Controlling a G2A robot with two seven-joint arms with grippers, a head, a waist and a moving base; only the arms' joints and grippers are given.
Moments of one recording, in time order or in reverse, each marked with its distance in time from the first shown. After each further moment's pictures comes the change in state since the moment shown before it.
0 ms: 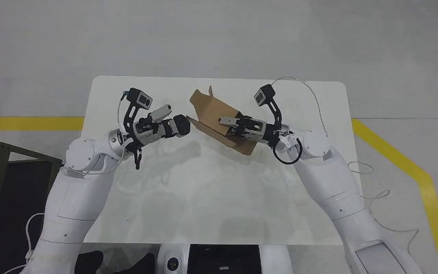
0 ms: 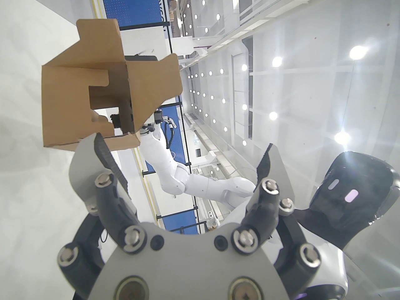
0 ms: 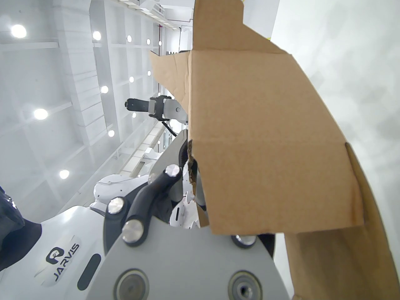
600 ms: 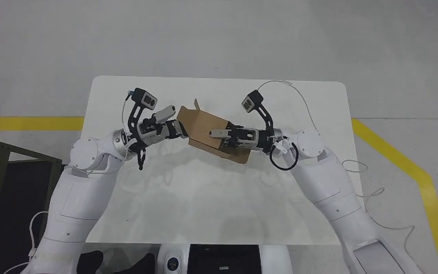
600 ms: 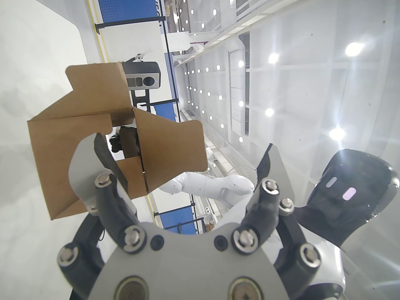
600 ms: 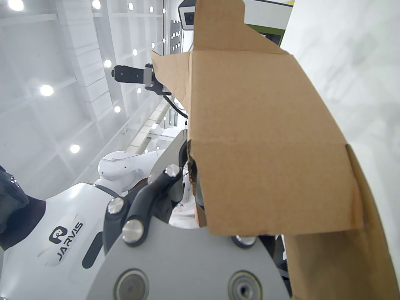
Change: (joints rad) left arm -0.008 -0.008 0.029 -0.008 -0.018 0.003 -0.007; right arm 0.012 -0.010 -0.044 -0.011 0.038 -0.003 0.098
